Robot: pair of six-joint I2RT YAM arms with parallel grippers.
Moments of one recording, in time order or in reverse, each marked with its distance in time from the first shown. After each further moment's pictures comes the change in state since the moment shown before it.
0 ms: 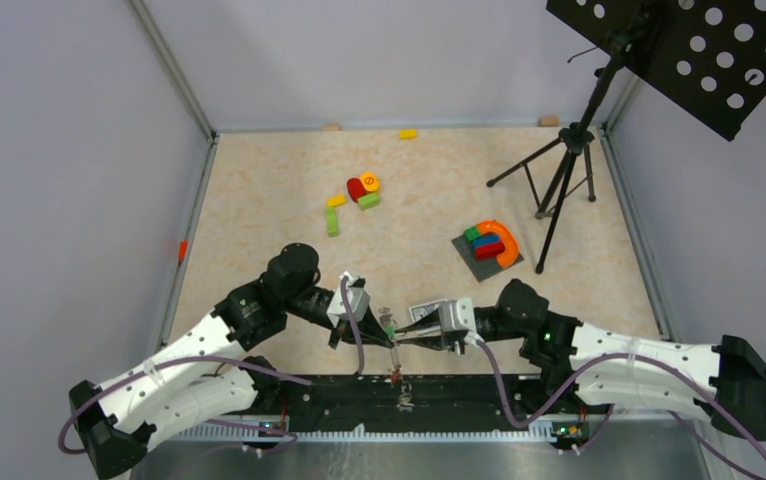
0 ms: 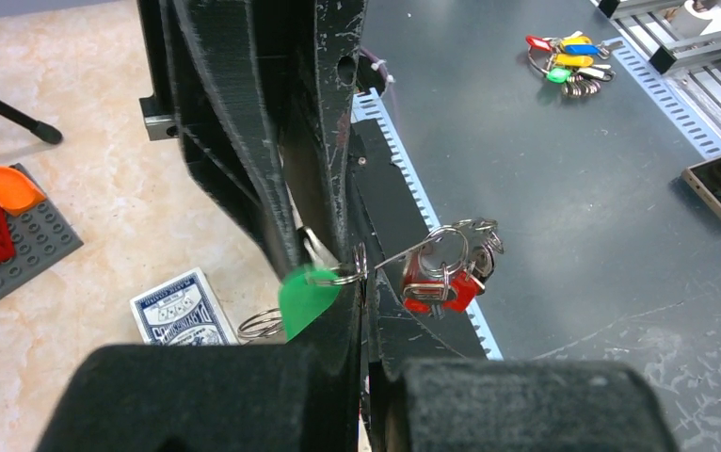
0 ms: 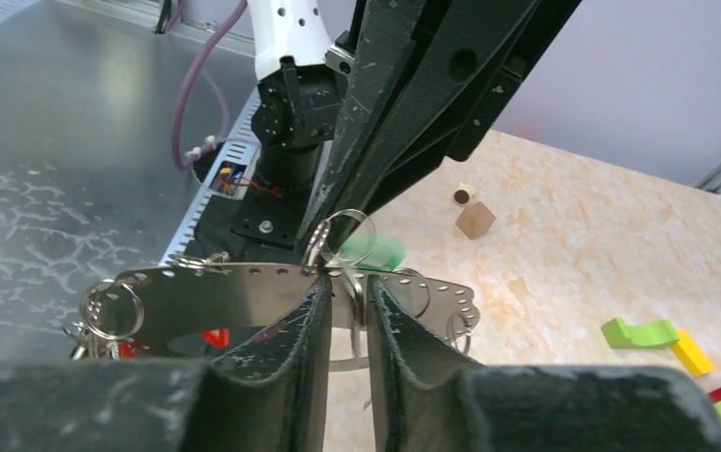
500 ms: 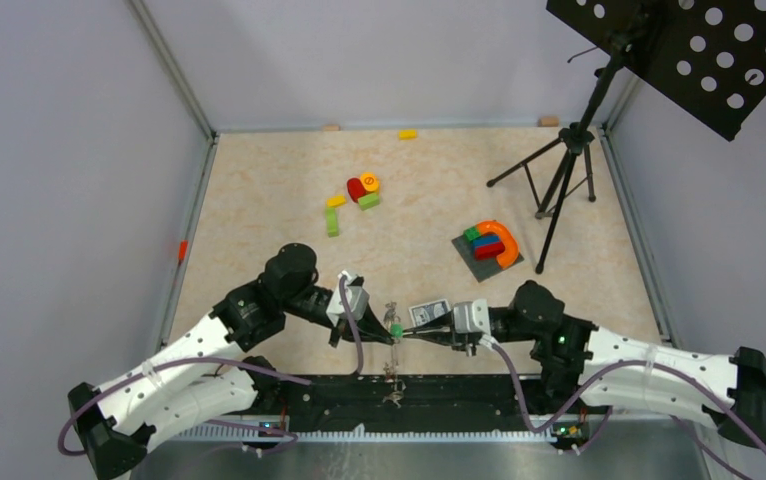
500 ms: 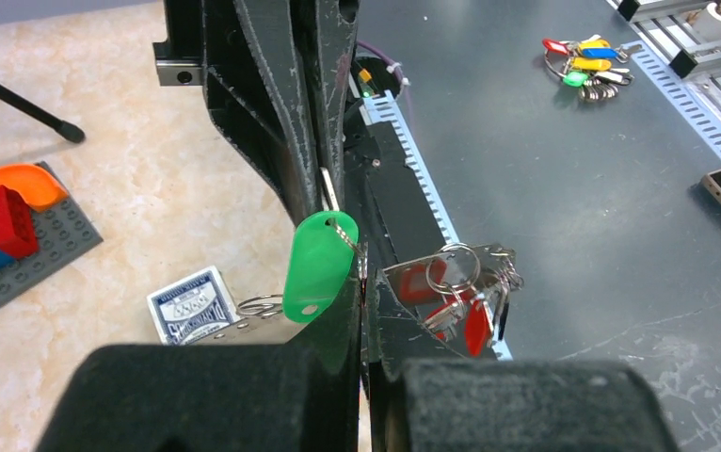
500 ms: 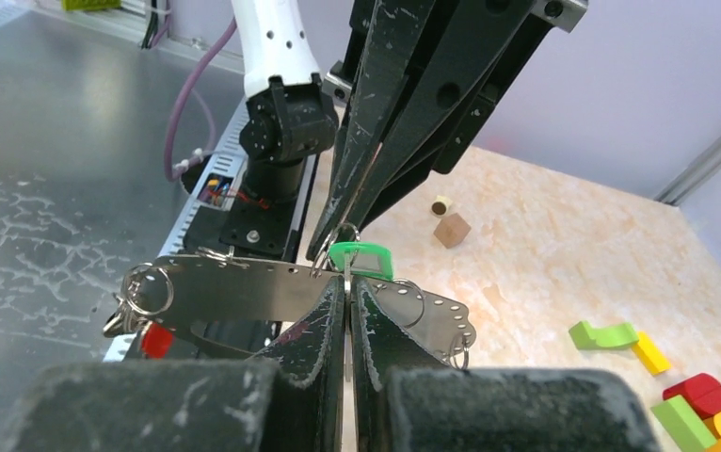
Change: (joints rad) left arm 0.000 -0.008 0.000 0.000 -0.022 -0.003; right arm 0.000 -0.083 0.007 -0.064 0.018 -0.012
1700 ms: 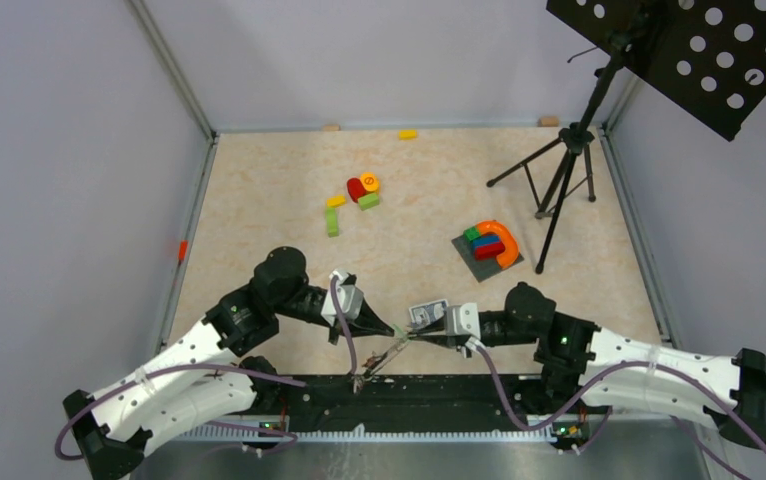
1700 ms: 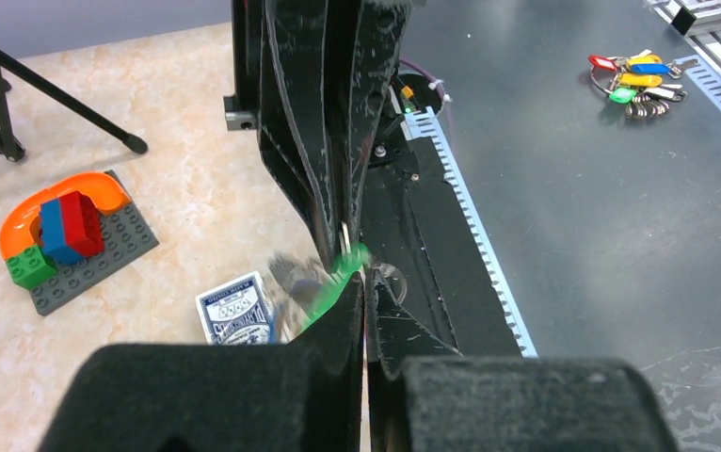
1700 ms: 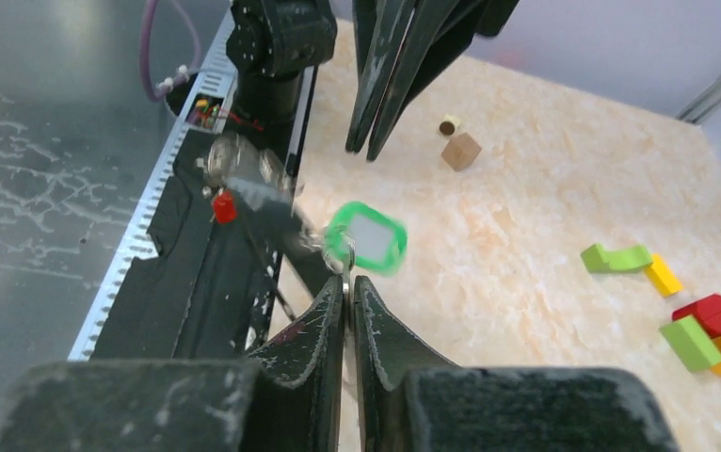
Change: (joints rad) left arm -0.005 -0.052 -0.011 0.060 -0.090 -0.027; right arm 0.003 -0.047 -0.001 -0.180 0.070 -0.060
